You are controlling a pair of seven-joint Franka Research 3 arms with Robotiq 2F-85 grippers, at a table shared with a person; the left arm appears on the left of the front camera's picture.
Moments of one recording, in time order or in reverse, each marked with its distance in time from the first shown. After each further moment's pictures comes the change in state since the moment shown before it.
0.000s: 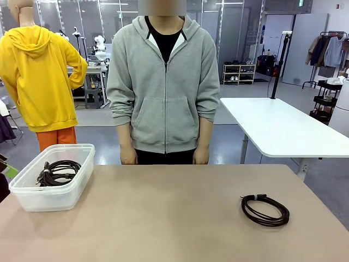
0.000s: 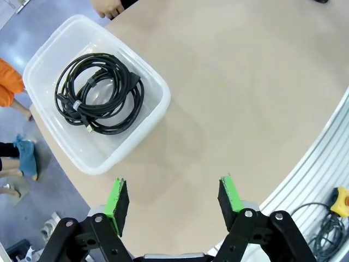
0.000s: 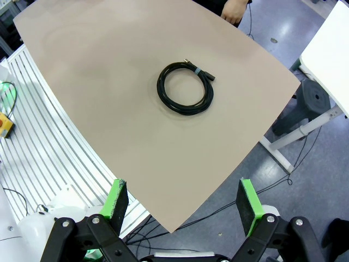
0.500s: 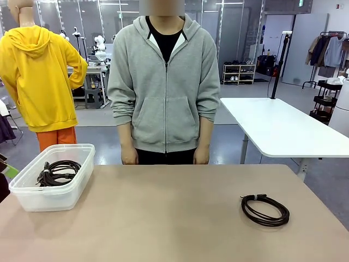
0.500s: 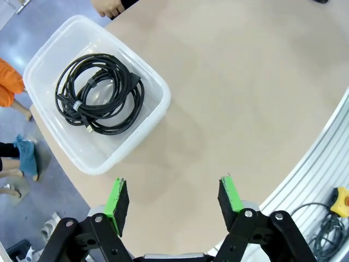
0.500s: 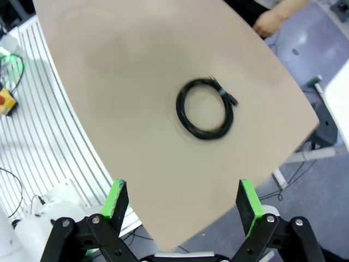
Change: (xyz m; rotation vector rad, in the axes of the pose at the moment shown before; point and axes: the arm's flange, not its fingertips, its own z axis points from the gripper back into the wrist) left arm 0.000 0.000 0.000 0.001 -0.002 -0.001; right arm 0.091 0.030 -0.062 0.075 0.112 0.187
